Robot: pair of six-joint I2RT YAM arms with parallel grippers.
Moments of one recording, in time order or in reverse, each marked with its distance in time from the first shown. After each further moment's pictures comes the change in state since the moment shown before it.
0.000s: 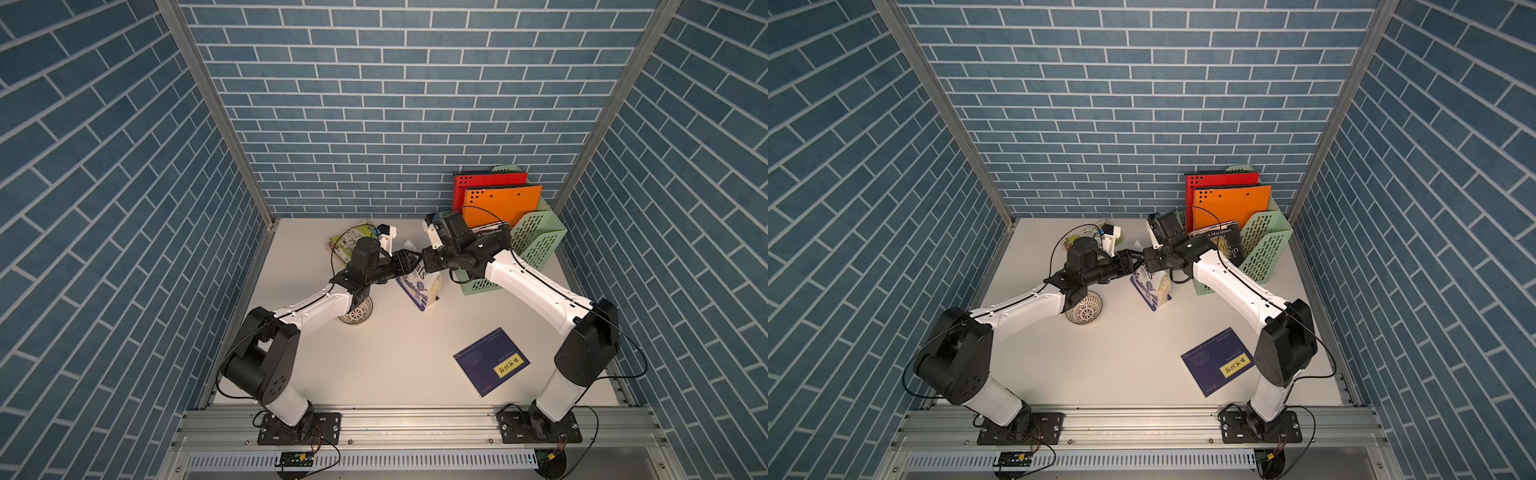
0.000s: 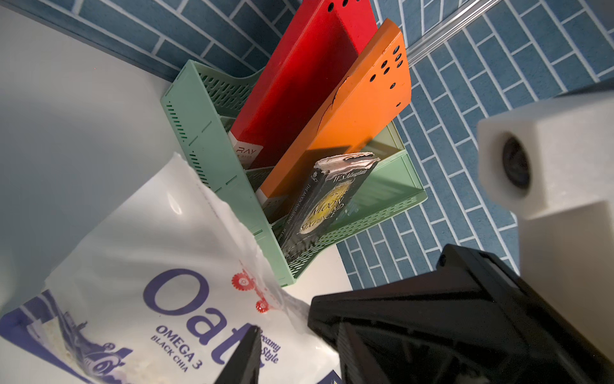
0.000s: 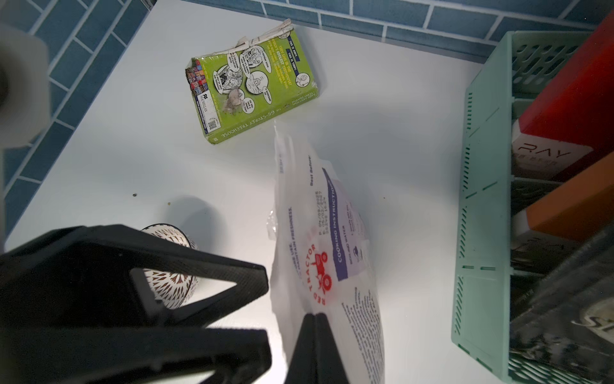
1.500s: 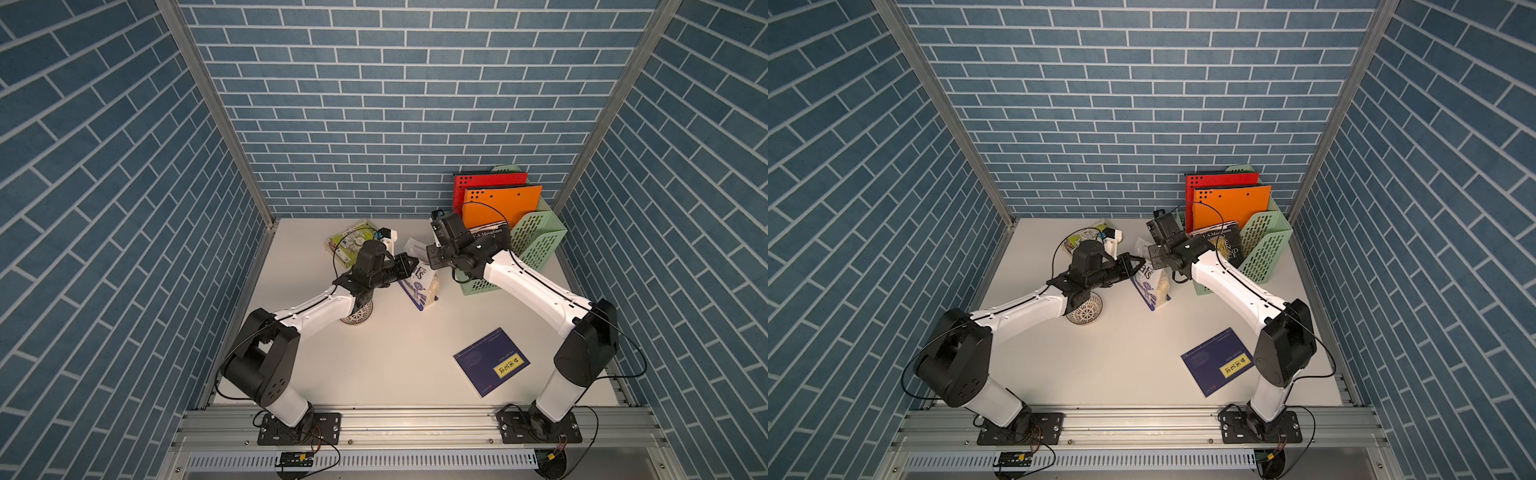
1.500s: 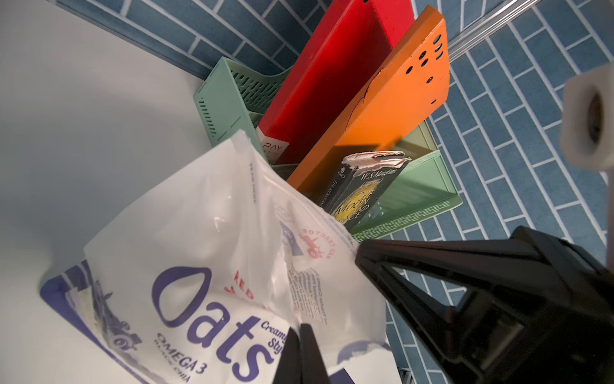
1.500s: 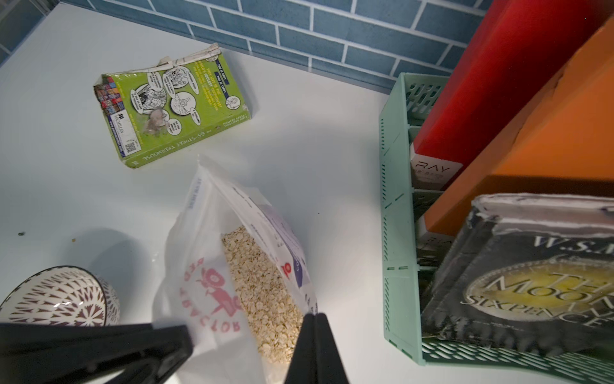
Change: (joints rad) left arm -0.030 -0.018 0.003 -0.093 -0.135 0.015; right arm 0.013 0.002 0.005 0.001 0.272 -0.038
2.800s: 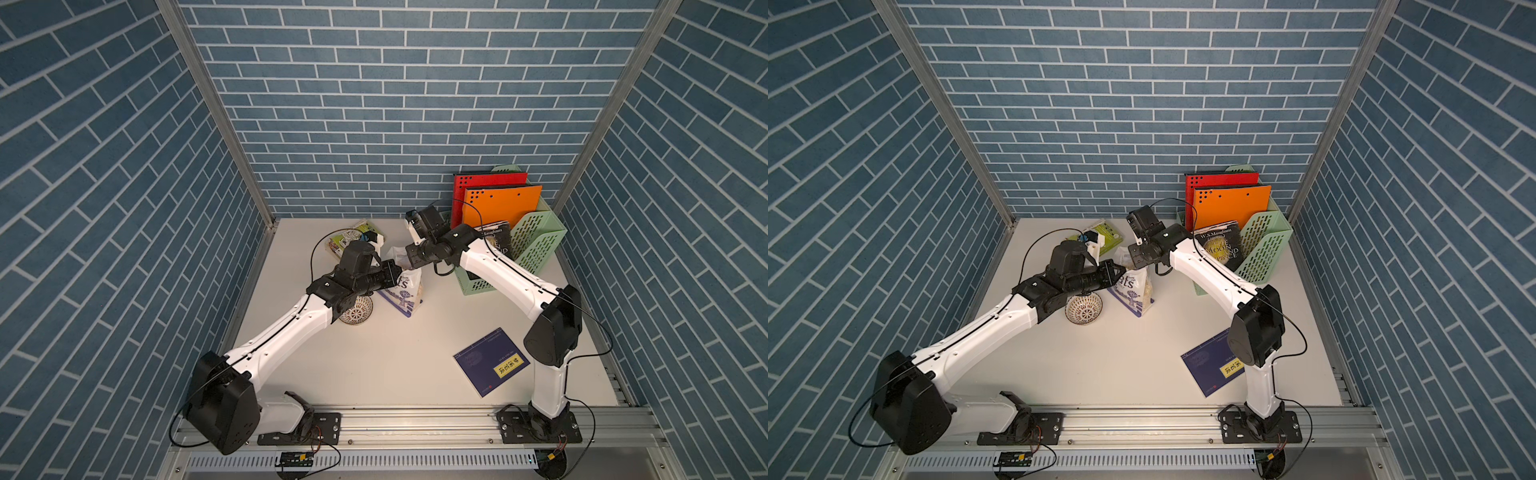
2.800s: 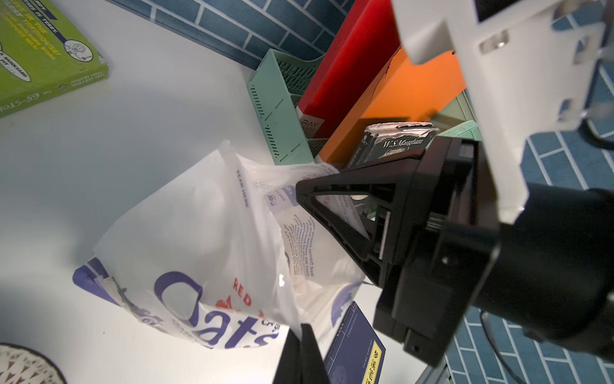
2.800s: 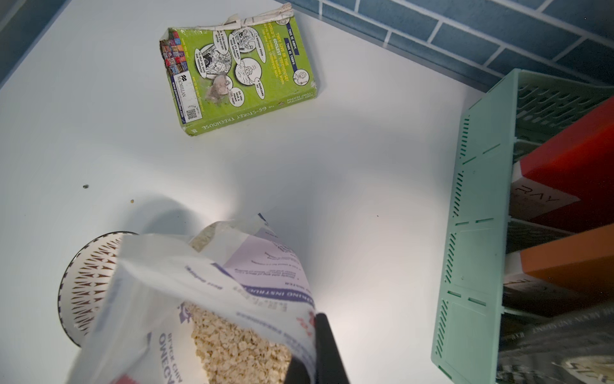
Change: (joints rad) left arm -0.002 -0.257 0.031 -0.468 -0.100 0.103; right arm 0.045 0.219 0.292 -0.164 -0.150 -0.052
